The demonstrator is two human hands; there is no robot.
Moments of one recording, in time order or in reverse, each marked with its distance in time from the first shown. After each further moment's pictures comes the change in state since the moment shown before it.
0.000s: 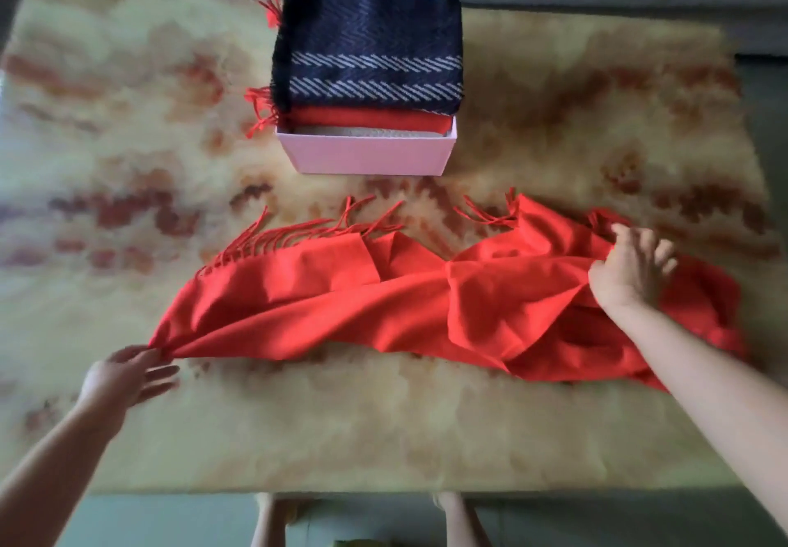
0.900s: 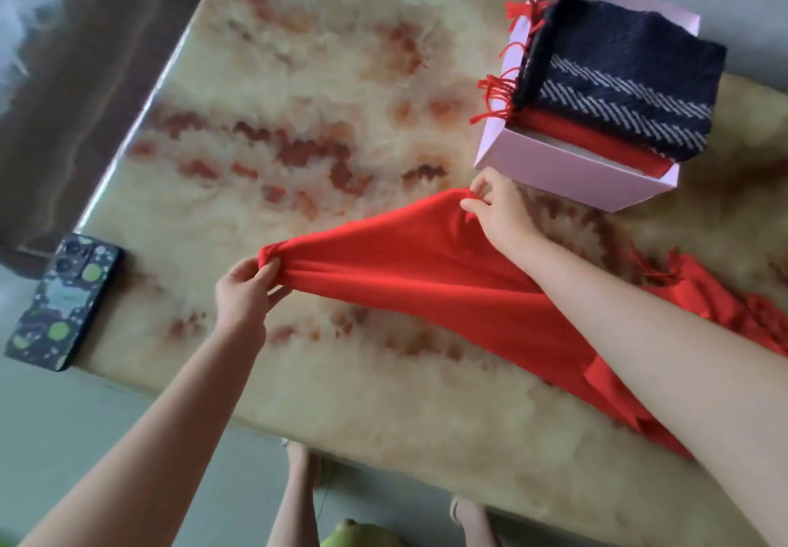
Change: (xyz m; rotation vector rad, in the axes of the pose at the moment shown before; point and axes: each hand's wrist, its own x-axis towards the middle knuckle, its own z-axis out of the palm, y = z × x) left_hand 0.032 0.015 -0.038 -0.480 0.019 0.112; right_hand -0.131 -0.337 0.056 0.437 -0.488 -0.577
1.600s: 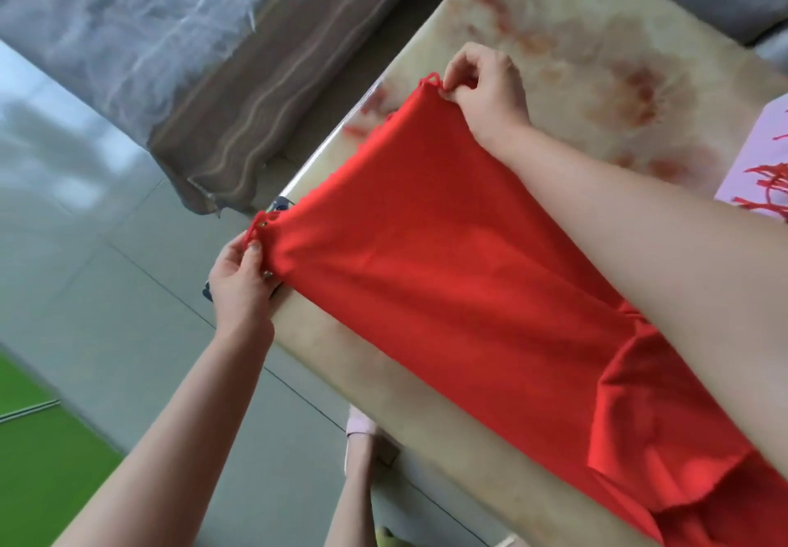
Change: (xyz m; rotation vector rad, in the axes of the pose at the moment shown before) left_hand 0.058 0.041 -0.196 -0.237 0.356 0.105; right_hand 0.045 -0.296 0.173 0.088 -0.110 -0.564
